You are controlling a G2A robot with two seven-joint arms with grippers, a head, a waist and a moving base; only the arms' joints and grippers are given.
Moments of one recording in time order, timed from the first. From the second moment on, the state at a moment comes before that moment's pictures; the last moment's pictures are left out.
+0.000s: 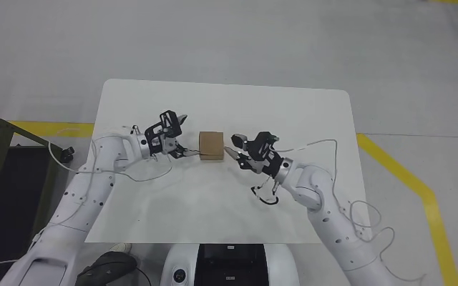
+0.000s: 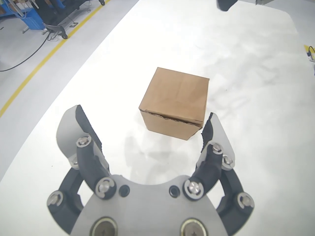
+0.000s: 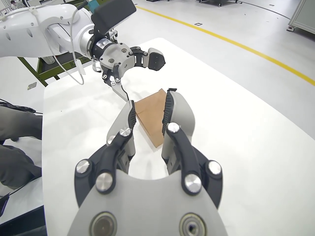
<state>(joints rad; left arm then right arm) 1.13 -0.95 -1.24 -1.39 1.45 -0.88 0.10 -1.25 -1.33 1.09 -1.58 -1.22 -0.64 0.09</state>
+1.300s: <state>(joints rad) 1.15 -0.95 -1.25 -1.43 1.44 -0.83 0.21 -1.25 -1.31 1.08 -1.59 -1.20 -0.64 0.05</state>
